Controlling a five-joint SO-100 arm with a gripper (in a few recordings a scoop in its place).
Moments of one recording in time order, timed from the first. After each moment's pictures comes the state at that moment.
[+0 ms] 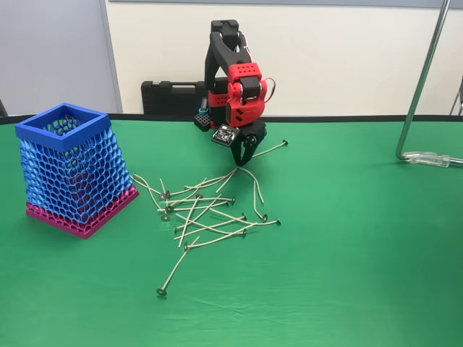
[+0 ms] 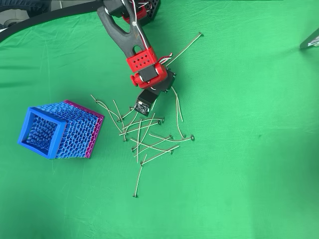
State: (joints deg) arm -17.1 79.5 100.1 70.8 -37.1
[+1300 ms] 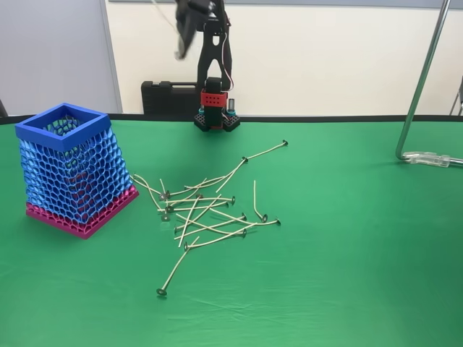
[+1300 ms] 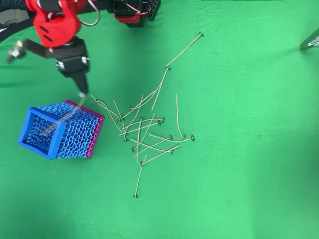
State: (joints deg) arm 17.3 101.0 42.8 94.9 -31.3
